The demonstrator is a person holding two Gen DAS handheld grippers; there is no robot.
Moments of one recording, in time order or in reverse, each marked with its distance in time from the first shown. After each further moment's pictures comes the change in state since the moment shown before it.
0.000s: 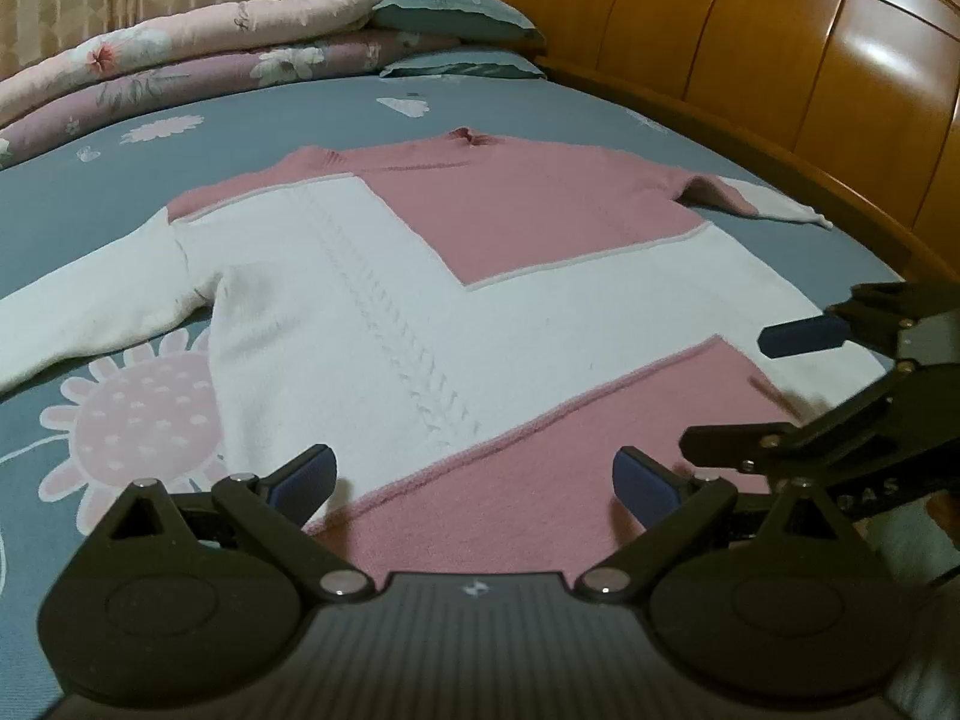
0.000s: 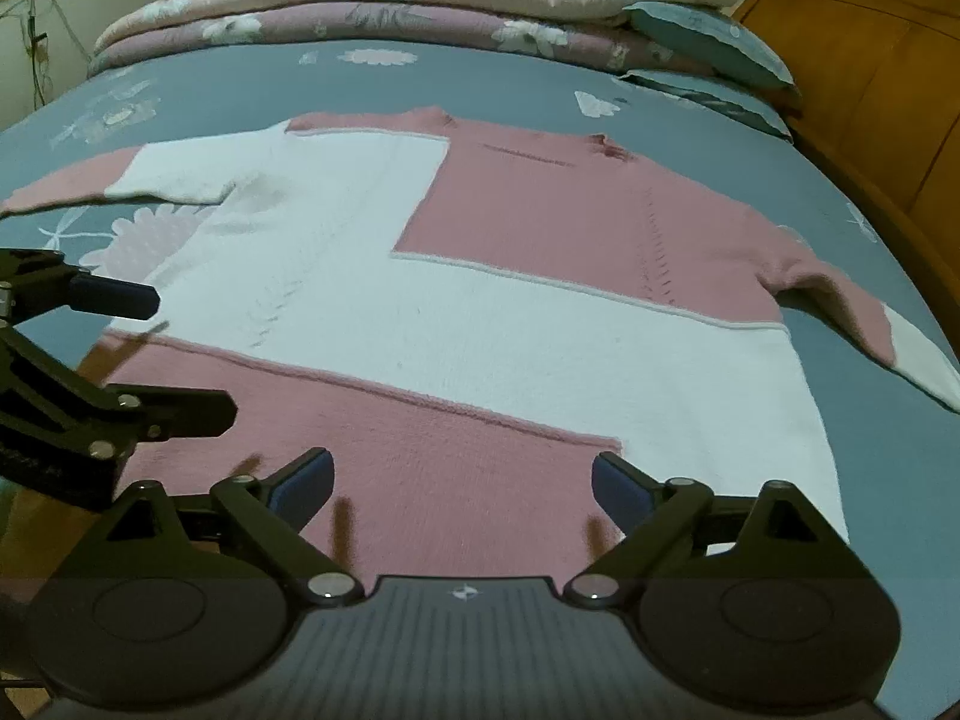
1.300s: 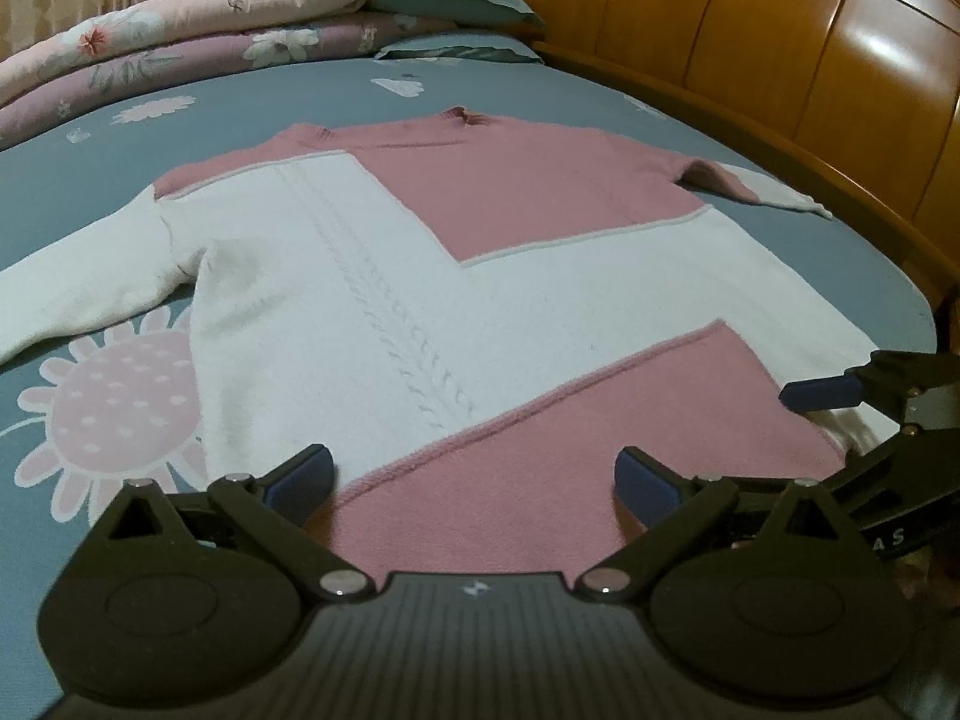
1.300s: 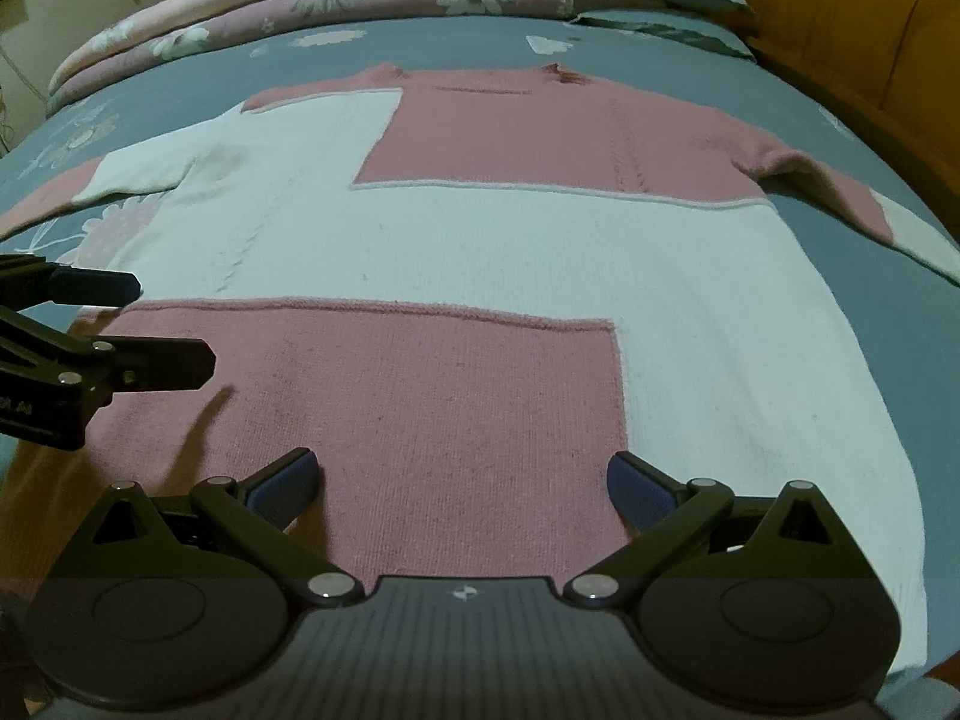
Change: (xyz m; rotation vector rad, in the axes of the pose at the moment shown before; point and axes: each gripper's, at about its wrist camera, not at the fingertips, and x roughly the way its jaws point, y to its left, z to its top) left arm 0.013 0.001 -0.005 -0.011 0.025 -0.024; right arm 0.006 -0.012 -0.042 0.147 0.019 0.016
